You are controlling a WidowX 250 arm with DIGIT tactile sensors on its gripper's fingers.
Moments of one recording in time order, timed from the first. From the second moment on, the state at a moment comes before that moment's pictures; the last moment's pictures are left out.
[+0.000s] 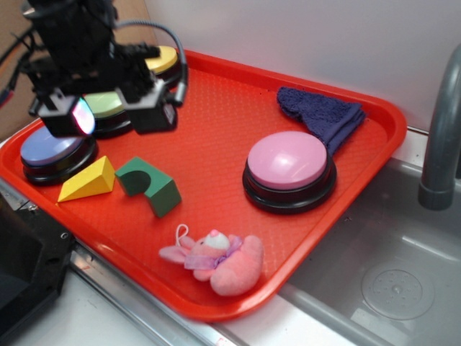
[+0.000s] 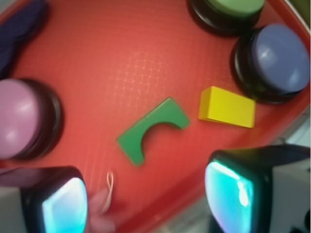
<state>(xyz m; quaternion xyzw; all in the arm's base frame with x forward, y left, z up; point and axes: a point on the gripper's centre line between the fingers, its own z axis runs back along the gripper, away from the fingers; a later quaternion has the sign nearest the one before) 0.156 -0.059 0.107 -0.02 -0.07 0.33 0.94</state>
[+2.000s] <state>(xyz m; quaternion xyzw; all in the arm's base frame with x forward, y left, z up) 0.189 -0.022 0.083 0.01 -0.03 0.29 0.96</state>
